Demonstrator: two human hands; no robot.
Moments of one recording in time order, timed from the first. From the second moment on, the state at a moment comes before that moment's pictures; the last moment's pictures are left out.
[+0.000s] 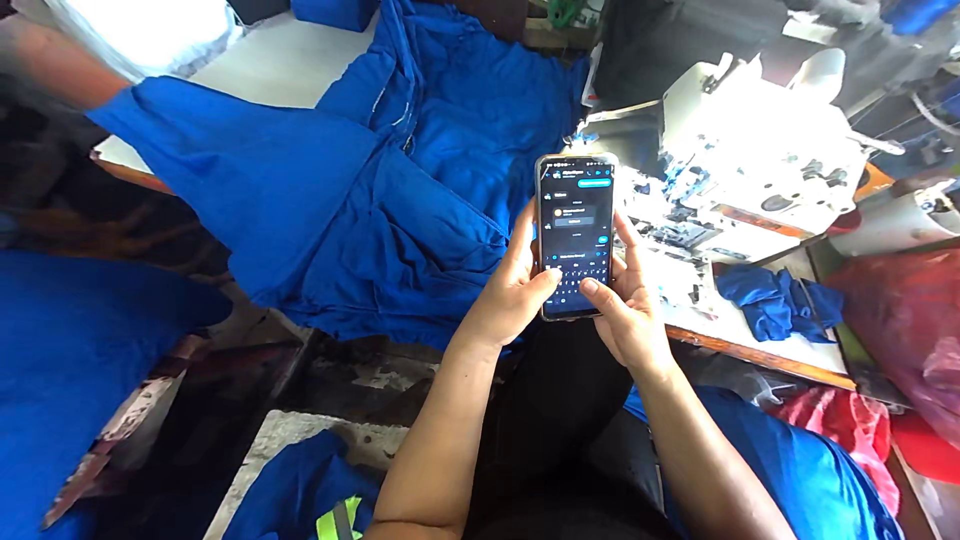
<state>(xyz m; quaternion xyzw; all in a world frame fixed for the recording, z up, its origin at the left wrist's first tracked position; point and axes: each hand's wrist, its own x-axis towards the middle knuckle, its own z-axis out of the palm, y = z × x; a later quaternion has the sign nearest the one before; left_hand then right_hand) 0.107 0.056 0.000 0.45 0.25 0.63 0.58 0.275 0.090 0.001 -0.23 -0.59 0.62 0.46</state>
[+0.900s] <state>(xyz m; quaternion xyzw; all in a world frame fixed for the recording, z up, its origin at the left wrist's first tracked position) 0.098 0.054 -0.002 0.46 0.20 0.62 0.60 0.281 0.095 0.000 -0.21 -0.61 0.64 0.42</state>
